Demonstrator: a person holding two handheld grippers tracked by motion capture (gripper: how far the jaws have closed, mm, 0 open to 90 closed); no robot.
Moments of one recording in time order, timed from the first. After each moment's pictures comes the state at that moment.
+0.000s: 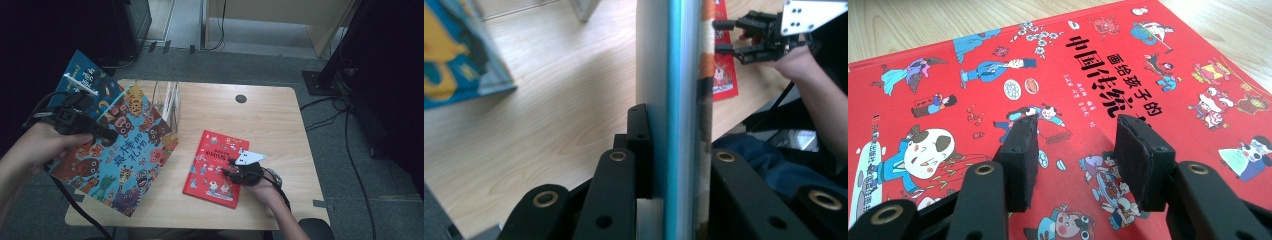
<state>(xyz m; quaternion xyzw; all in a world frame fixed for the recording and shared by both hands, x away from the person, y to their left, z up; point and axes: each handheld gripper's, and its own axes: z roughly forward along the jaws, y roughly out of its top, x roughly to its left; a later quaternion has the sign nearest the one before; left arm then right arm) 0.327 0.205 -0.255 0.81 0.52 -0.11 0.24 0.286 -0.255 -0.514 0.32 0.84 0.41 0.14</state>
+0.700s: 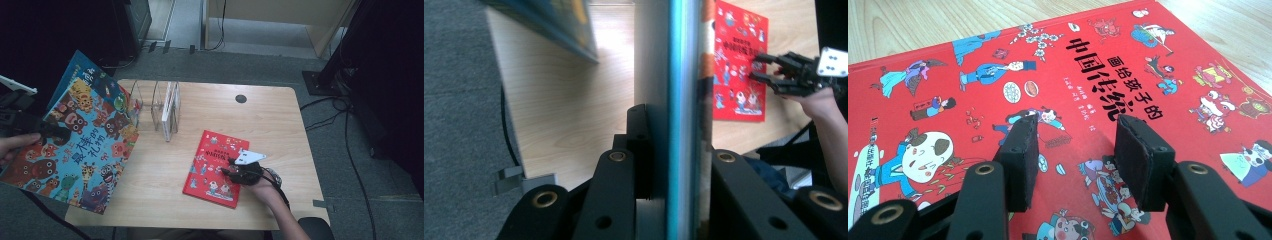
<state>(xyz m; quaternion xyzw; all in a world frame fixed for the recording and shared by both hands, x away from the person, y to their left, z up) 0.321 0.305 -0.247 0.74 0.62 -0.08 0.25 0.287 -0.254 -0.515 0.32 0.84 0.42 0.14</state>
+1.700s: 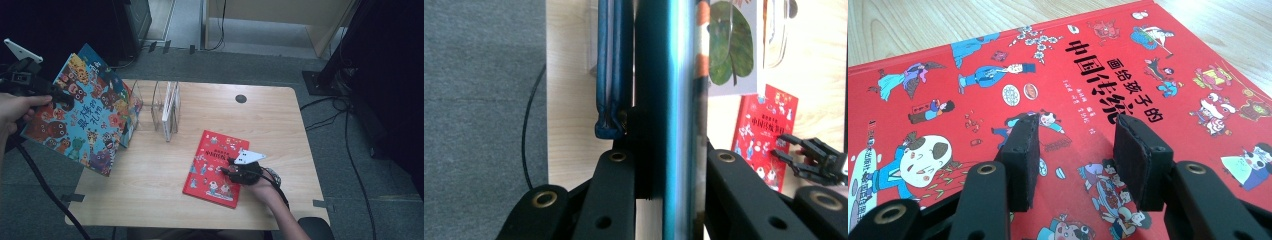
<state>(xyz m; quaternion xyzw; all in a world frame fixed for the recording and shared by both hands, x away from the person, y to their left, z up) 0.411 0.309 -0.244 0.69 0.68 -0.05 0.24 0.288 -0.252 -0.515 0.32 0.84 0.42 0.14</state>
